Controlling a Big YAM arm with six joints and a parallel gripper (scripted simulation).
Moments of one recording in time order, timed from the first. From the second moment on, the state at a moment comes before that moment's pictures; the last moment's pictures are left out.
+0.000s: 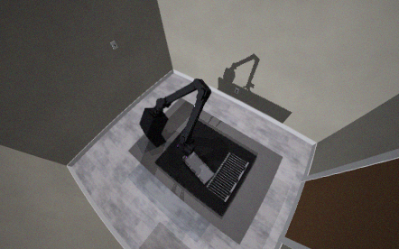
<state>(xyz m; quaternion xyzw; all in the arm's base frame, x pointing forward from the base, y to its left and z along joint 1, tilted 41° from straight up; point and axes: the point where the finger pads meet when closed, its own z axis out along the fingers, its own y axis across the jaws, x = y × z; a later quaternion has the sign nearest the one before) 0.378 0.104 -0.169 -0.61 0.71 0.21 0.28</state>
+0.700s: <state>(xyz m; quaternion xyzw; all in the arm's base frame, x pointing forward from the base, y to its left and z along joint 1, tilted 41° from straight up) 0.380 0.123 -0.191 -0.62 0.70 0.21 0.28</state>
